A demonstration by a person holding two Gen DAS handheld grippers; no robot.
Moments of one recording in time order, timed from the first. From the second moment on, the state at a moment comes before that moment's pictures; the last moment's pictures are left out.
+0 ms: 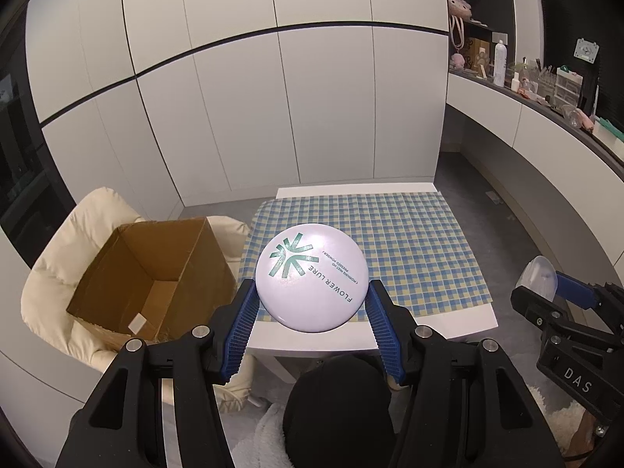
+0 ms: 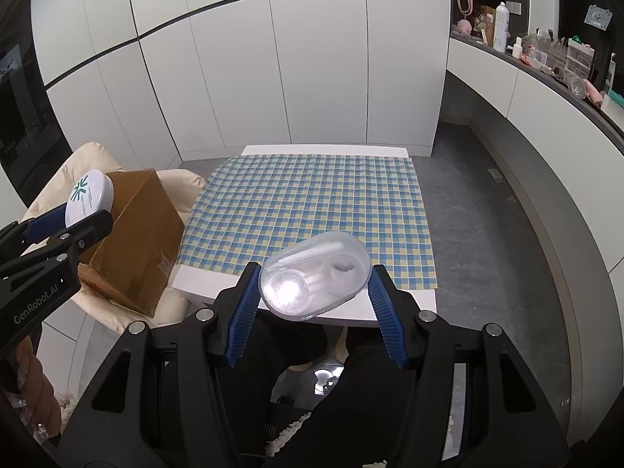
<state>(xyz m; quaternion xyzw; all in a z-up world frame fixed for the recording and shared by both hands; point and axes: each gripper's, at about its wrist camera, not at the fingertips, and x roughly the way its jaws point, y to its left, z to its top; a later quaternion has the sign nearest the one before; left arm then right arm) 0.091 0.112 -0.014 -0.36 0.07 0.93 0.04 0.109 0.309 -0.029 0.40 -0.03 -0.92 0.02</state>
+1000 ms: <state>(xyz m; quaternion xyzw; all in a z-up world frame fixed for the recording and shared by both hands) 0.073 0.060 -0.032 -0.38 0.05 0.92 -0.01 0.084 0.262 -0.043 0.42 0.00 -0.91 0.05</state>
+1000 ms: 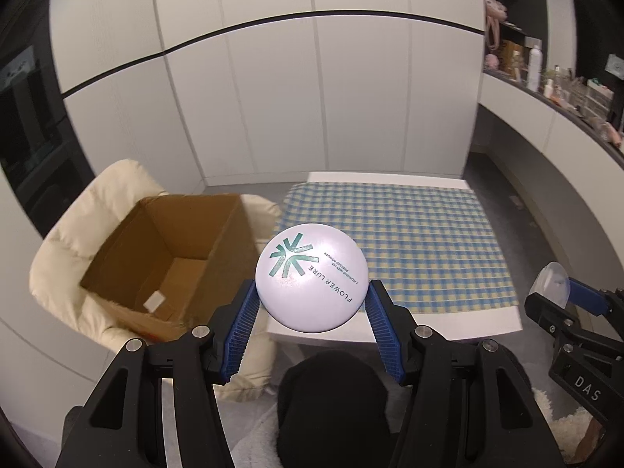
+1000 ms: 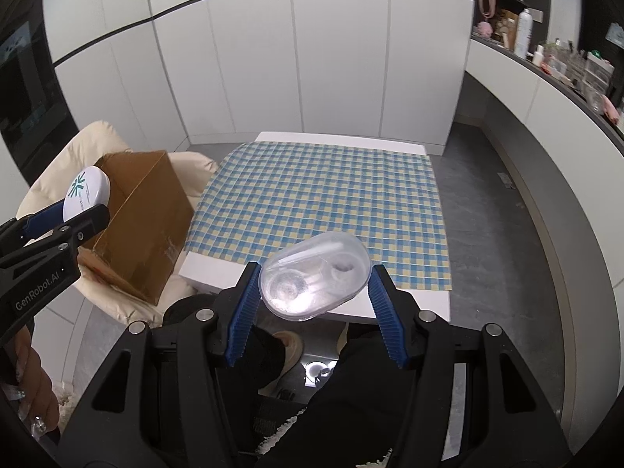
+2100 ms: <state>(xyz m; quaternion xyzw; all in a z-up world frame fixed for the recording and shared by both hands) 0.113 -0.164 -0.049 -0.40 -0.07 0.88 -0.25 0.050 0.009 -0.069 0.42 0.14 -0.85 0.29</state>
